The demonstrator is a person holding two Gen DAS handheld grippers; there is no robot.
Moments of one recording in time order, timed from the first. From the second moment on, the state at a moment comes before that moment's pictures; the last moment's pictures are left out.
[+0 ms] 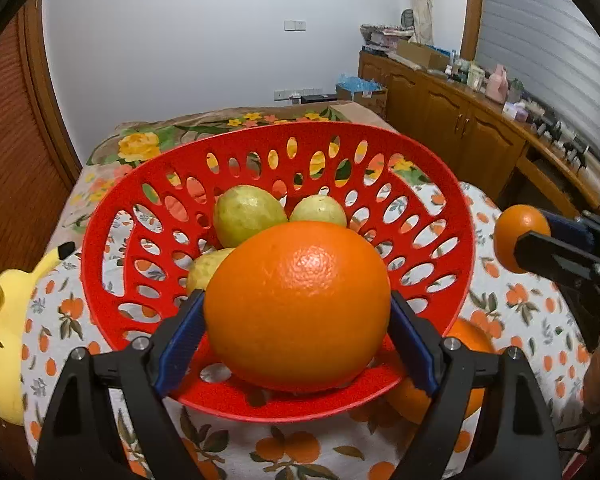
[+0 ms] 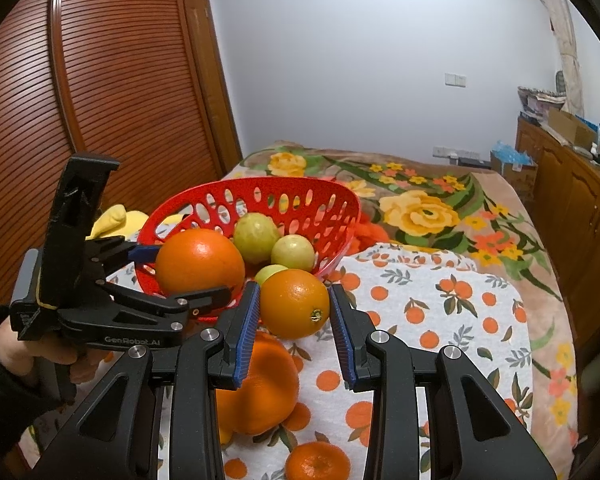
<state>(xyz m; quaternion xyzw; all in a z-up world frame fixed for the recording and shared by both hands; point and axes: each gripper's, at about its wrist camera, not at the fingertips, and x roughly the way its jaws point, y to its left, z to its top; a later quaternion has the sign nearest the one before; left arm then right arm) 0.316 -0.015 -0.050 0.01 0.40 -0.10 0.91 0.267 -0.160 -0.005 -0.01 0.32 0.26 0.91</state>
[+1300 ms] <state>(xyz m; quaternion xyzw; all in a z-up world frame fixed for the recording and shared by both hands) 0.269 0.051 -0.026 -0.04 0.32 -0.05 0.94 0.297 -0.108 -0.004 -0.06 0.33 0.28 0.90</state>
